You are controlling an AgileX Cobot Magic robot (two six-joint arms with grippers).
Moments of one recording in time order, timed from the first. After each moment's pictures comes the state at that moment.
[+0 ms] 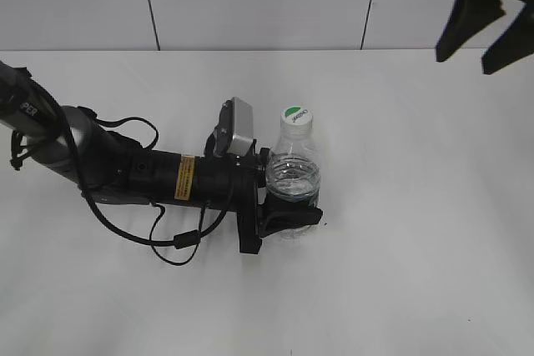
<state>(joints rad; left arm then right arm) -0.43 2.34 -1.11 1.27 -1.14 -0.50 0.24 1.63 -1.48 0.24 1.22 0.18</state>
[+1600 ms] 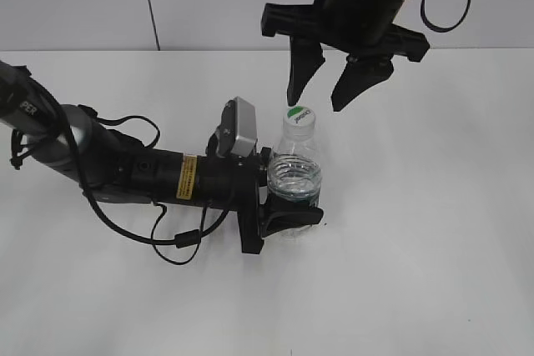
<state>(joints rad) -0.44 2.33 -1.11 1.27 -1.10 -0.49 0.56 1.90 -1.68 0.24 1.22 0.31</state>
